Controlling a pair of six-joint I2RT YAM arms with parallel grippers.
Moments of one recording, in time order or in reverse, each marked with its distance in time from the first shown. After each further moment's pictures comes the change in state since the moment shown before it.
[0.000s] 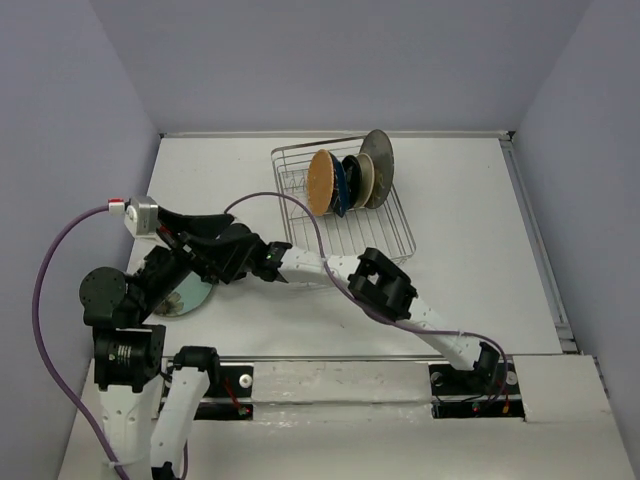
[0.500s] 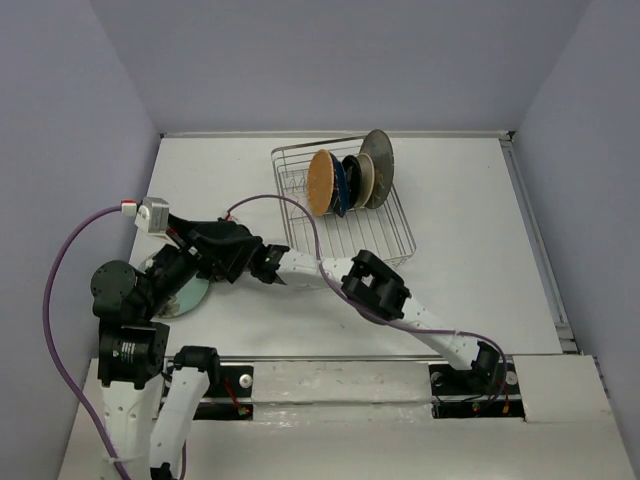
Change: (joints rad) left arm -0.021 -0.009 -0.052 -0.080 -0.035 0.037; right arm -0.002 0.108 0.085 0.113 -0.029 0.140
